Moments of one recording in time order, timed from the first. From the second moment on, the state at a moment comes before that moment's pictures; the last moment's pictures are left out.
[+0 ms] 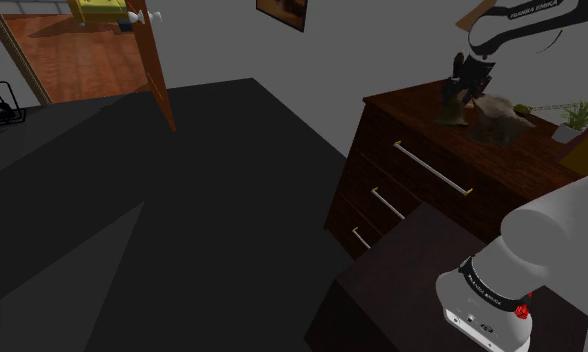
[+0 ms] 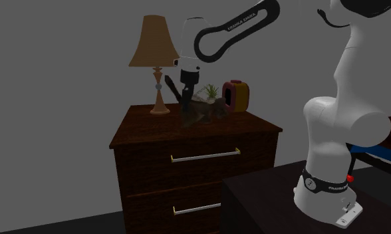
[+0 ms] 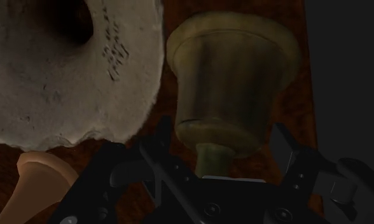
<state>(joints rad) -0.39 -0.21 -0.35 -2.24 -0.20 2.19 -0.17</state>
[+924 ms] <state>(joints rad) -0.39 -0.25 -0.33 -2.09 -0.19 2.00 -0.18</state>
